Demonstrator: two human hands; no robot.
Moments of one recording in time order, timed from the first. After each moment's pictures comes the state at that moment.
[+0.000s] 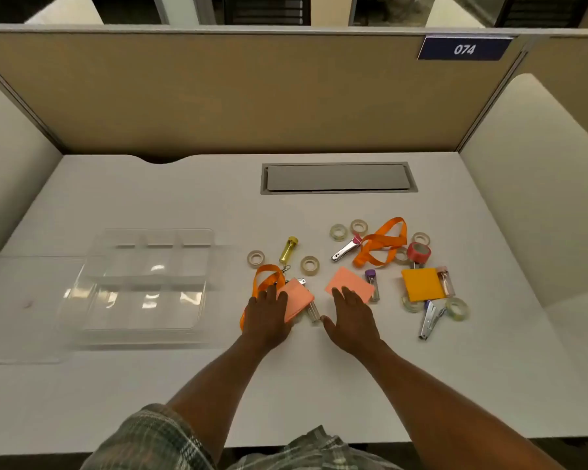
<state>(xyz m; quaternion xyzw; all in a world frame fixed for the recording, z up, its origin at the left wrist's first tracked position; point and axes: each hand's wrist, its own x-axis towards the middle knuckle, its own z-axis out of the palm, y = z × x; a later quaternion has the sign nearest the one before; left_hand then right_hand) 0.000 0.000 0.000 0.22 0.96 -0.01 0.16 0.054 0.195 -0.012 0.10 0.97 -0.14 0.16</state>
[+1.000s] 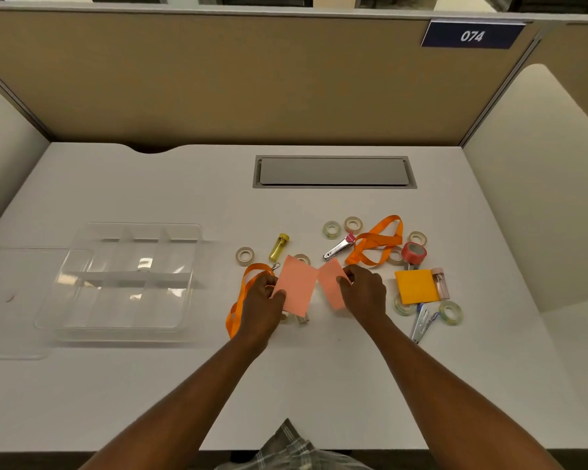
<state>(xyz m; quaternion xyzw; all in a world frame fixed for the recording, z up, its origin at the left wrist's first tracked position) 0.000 0.037 0.046 -0.12 0.79 0.58 0.17 0.005 0.242 0.017 0.22 0.94 -0.24 0.01</state>
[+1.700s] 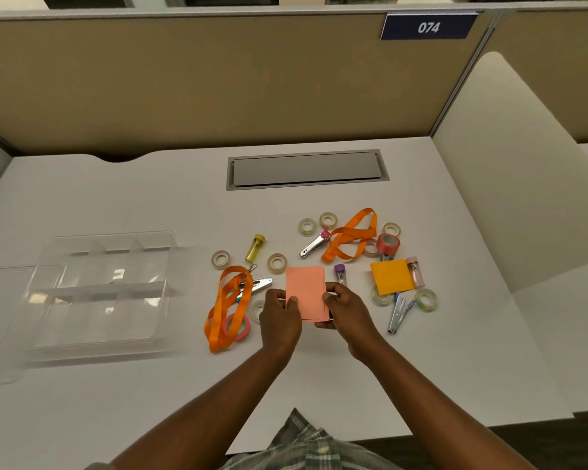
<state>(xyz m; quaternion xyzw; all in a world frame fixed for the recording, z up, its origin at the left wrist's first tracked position) 0.032 0.116 0.034 -0.18 0.85 0.47 0.18 0.065 0.238 0.048 0.30 0.69 -0.65 0.11</state>
